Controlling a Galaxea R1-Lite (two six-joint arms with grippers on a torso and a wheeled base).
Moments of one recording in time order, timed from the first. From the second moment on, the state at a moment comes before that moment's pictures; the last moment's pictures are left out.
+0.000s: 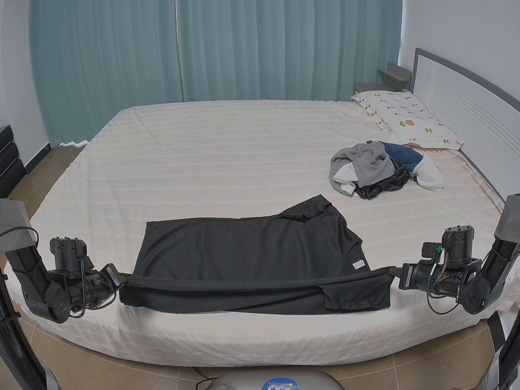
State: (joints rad) left arm 0.10 2.05 -0.34 -1.01 -0.18 -0.62; right arm 0.10 2.05 -0.37 -1.10 0.23 0.24
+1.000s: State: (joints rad) left arm 0.15 1.73 -0.35 -0.35 -0.18 -0.20; right arm 0.13 1.93 -0.14 -1.11 0.29 0.23
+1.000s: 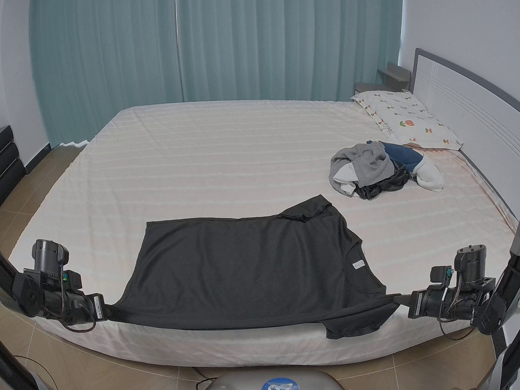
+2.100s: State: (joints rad) left arm 0.04 2.10 -0.78 -0.41 -0.15 -0.85; right arm 0.12 2.22 -0.56 -1.11 0.23 0.29
